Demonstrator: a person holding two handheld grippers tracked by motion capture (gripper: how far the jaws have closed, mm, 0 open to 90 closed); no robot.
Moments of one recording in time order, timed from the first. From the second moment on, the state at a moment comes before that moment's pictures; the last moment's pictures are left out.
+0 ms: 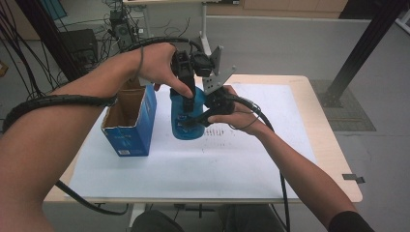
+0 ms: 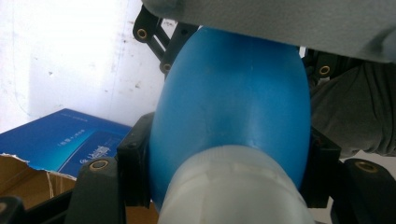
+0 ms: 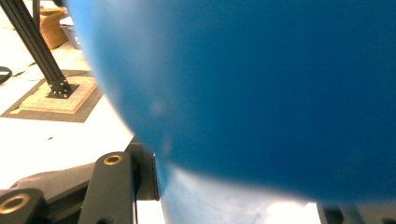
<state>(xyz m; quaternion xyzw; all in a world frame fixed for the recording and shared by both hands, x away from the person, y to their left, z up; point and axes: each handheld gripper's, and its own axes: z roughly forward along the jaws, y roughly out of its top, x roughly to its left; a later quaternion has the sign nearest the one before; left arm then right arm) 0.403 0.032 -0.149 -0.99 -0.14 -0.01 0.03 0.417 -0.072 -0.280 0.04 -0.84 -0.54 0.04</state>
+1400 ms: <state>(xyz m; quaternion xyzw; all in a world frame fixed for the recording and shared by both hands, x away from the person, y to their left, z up) 0.404 0.031 -0.147 -0.99 -0.15 -0.01 0.03 0.419 -0.074 -0.280 0.04 -0.84 -0.55 0.04</state>
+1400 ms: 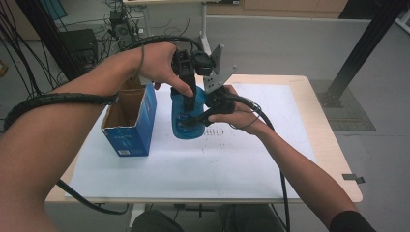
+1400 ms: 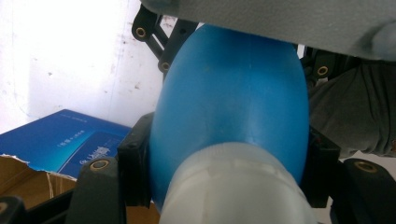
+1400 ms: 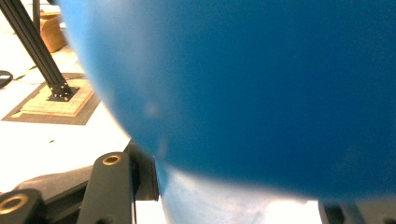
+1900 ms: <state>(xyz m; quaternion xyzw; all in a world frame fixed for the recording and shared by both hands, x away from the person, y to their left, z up) 0.404 0.032 -0.146 -0.99 -0.15 -0.01 0.02 0.419 -0.074 -0.279 0.04 -0.83 -0.55 0.04</state>
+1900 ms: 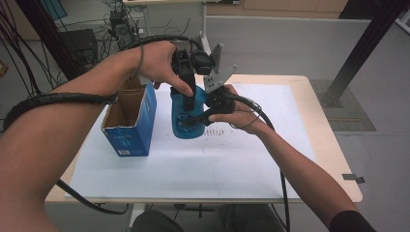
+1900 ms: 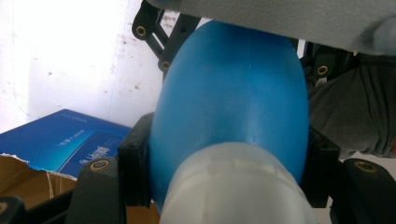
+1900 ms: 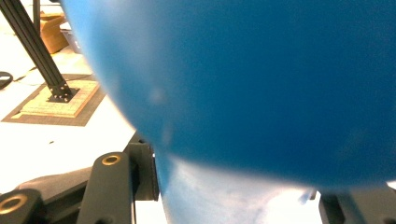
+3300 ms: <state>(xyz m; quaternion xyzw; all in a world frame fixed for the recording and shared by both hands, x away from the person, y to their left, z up) 0.408 0.041 -0.137 -0.98 -0.19 -0.01 0.02 0.418 -0.093 -0.275 -0.02 -0.86 -0.51 0.04</state>
